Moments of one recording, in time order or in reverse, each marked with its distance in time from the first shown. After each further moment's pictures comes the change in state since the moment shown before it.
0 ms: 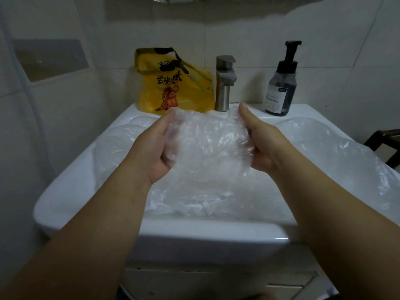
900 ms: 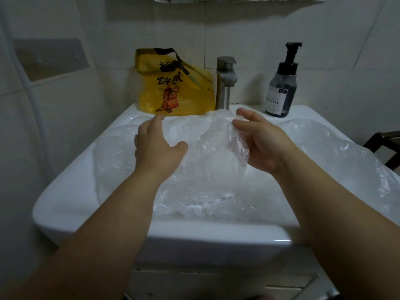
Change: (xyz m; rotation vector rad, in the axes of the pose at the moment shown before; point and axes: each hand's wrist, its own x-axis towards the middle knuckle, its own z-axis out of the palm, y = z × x) left_hand -0.001 -0.016 -0.010 1.184 0.423 0.350; right_hand 0.000 -0.002 -0.003 0.052 -0.046 -0.089
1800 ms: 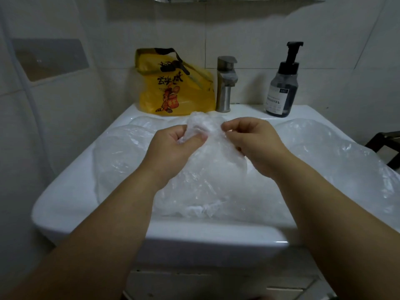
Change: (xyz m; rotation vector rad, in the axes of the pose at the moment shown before) left_hand -0.014 0.022 -0.002 -0.538 -0.235 0.022; right_hand -0.003 0.008 0.007 -0.641 0.048 -0.242
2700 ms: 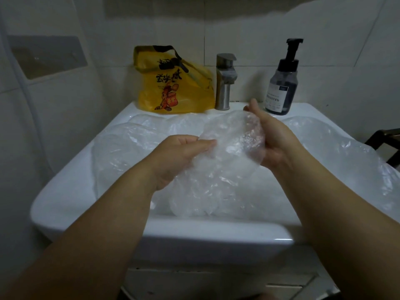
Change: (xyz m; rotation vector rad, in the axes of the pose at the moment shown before) left_hand 0.000 0.001 0.000 -0.056 -0.303 -0.234; right_hand 0.000 -0.010 -0.012 0.850 -0.125 0.339
